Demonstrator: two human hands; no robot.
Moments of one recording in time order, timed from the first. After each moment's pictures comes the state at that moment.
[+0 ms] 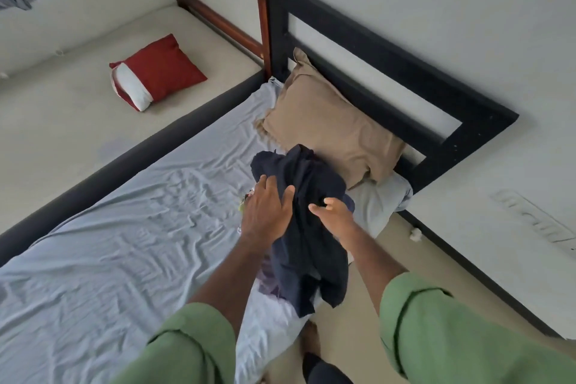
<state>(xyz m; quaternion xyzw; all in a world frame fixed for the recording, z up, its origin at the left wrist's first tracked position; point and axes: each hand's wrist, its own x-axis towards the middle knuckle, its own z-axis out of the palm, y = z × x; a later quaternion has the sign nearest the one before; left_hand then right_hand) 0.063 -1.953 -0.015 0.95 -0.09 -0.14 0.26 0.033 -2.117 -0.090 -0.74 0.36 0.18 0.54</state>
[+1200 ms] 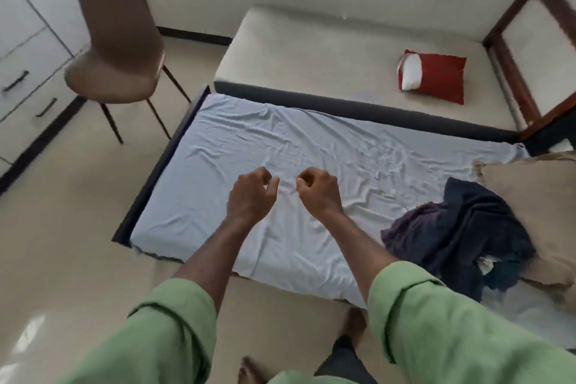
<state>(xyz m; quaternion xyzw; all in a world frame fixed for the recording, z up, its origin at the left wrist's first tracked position) -0.355 -1.519 0.043 0.87 0.36 0.09 0.33 -0.247 -1.638 0.025 -0.89 -0.20 0.16 0.39</state>
